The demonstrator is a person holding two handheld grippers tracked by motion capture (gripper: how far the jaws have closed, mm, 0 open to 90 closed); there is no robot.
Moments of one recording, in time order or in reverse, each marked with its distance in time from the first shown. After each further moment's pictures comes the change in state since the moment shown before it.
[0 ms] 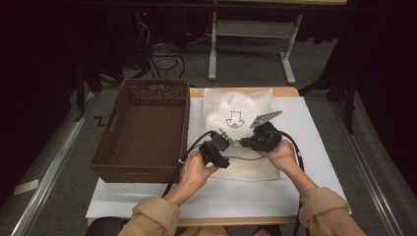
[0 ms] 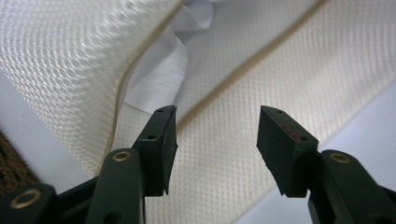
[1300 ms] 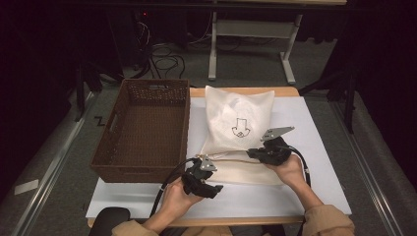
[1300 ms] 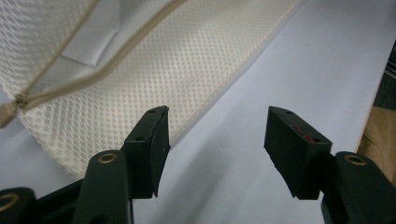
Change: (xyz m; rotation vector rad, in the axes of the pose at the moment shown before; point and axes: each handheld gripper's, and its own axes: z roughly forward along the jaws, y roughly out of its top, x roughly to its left) left arm -0.014 -0.087 -0.017 -0.156 -0.241 0.000; right arm 0.010 -0.046 -0.007 -0.051 -0.018 0.053
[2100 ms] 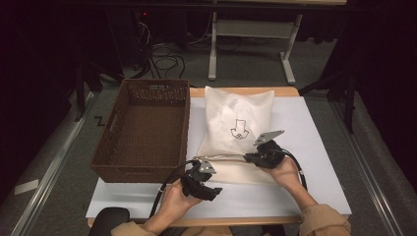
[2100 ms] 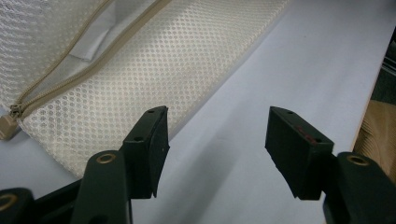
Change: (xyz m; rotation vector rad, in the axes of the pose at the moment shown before) left arm -0.001 -0.004 -0.002 0.000 -0.003 0.008; right arm 0.002 -0.007 0.023 0.089 -0.012 -0.026
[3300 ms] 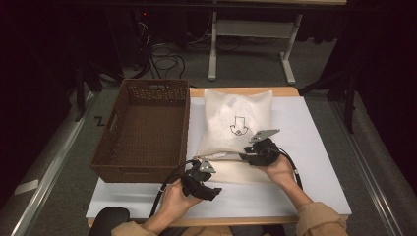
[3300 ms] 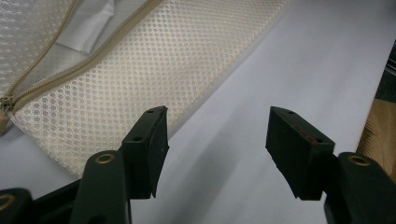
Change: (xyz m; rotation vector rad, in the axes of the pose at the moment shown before) left arm 0.003 -0.001 0.004 0.015 -0.007 -0.012; right arm 0.004 0.012 0.008 -0.033 -0.087 -0.002
